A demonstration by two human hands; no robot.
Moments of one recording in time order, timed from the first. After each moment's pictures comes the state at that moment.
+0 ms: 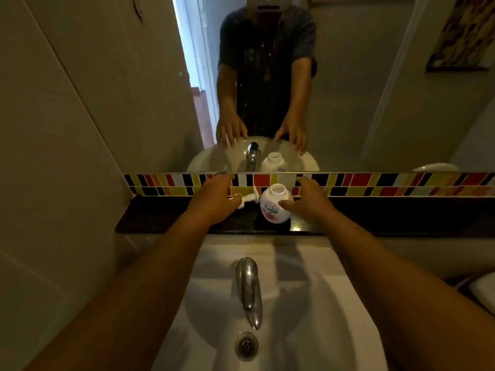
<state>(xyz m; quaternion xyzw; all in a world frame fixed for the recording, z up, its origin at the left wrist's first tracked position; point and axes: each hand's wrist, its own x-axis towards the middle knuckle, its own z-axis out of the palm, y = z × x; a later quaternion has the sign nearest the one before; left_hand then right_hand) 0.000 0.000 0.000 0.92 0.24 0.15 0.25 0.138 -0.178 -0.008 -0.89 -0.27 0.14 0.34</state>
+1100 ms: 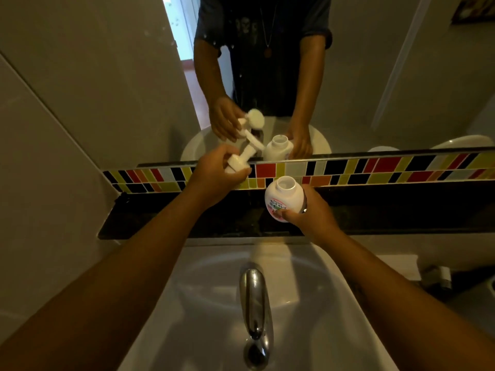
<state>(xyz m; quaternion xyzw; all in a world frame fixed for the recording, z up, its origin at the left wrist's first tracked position) 0.046 0.029 0.010 0.86 0.18 0.21 0.42 0.141 -0.158 -0.070 -0.84 -0.23 0.16 0.47</state>
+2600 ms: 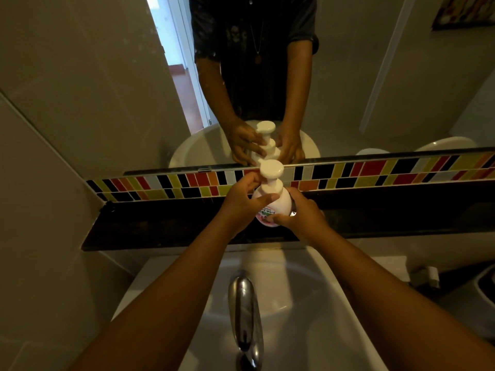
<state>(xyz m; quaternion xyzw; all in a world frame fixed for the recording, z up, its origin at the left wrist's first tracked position) 0.084 -0.026 -0.048 0.79 0.14 0.18 0.57 0.155 -0.158 -0.075 -0.86 -0.26 0.16 0.41</state>
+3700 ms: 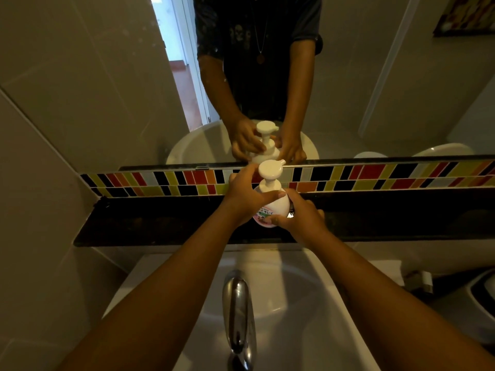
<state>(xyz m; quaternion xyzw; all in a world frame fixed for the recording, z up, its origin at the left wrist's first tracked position) 0.099 -0.029 -0.039 0.83 0.18 0.19 0.49 0.166 -0.156 -0.091 -0.88 -0.25 0.13 0.39</state>
